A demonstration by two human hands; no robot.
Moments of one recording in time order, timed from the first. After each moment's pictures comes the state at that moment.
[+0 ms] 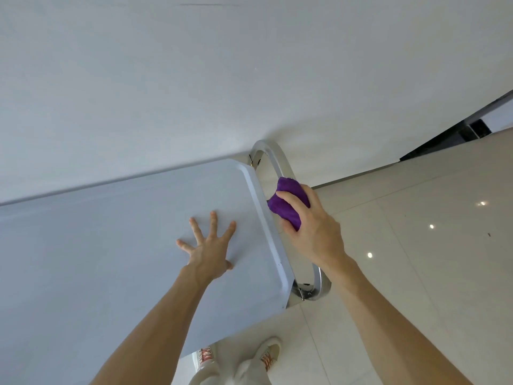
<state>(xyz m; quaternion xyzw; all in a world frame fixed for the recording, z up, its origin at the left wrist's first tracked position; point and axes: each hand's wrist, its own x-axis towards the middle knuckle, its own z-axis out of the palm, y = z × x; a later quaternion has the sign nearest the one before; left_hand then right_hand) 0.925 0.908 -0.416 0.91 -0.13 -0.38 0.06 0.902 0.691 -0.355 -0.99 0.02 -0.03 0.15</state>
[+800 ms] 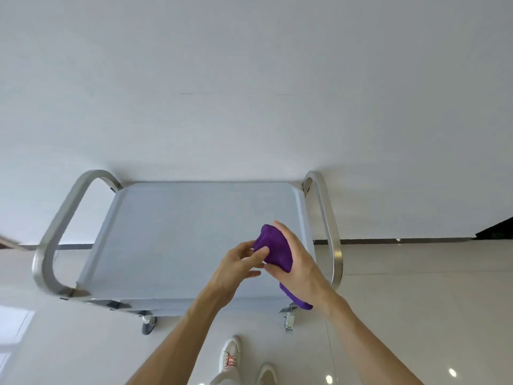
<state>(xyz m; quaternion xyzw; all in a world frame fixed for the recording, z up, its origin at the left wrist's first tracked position) 0.742 0.951 -0.263 0.66 0.13 -0.20 0.72 0.763 0.770 -0.273 -0.85 -0.15 0.11 0.49</state>
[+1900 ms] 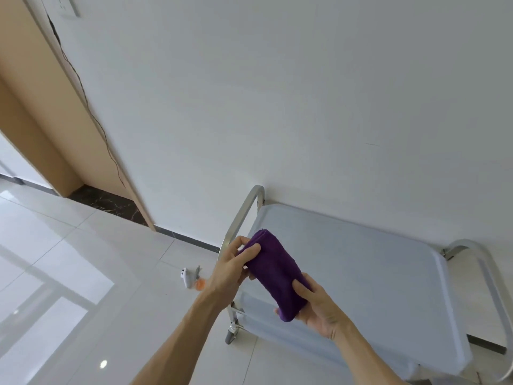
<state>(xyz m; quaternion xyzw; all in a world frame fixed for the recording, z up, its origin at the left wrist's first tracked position) 0.597 1.276 -0.192 0.57 0.18 0.05 0.80 0.686 1.073 -0.292 -0.47 -0.03 0.49 0.73</state>
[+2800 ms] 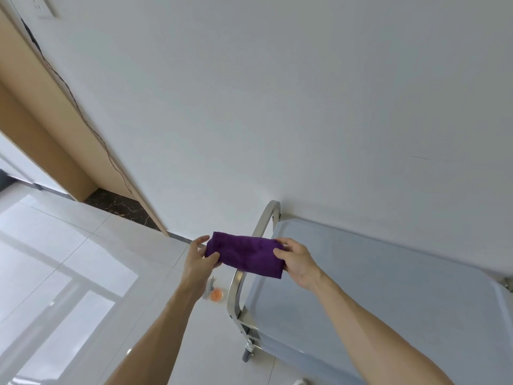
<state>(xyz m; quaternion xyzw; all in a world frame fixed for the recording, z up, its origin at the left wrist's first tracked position) 0.689 1.435 -0.262 0.59 0.40 0.15 0.68 0.834 1.243 -0.293 -0.63 -0.03 0.40 0.67</state>
